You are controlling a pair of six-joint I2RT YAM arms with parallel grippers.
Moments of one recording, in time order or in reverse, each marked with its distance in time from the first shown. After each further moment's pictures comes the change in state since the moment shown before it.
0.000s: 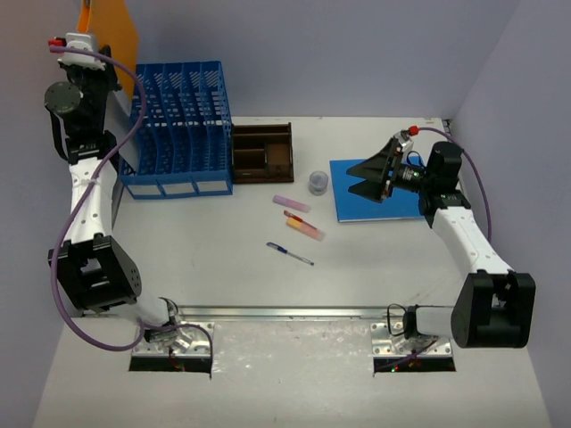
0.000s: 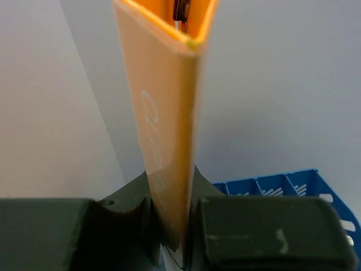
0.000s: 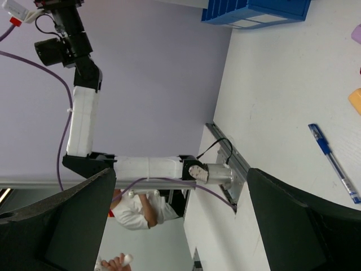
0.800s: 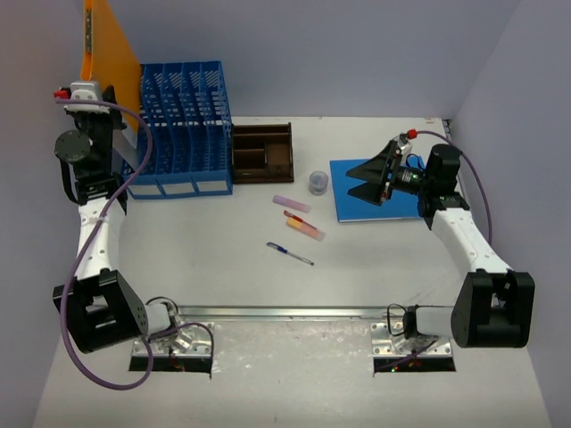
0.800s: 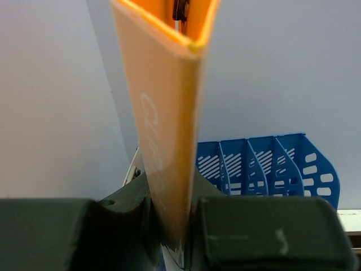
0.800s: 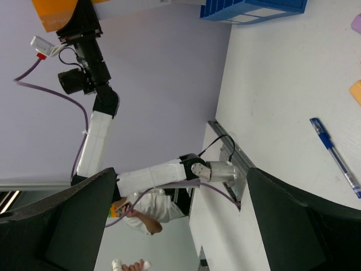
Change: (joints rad) left arm 0.030 -0.237 -0.409 0.149 -0.021 -0.048; right arm 0.000 0.005 -0.023 0.009 0.000 0.019
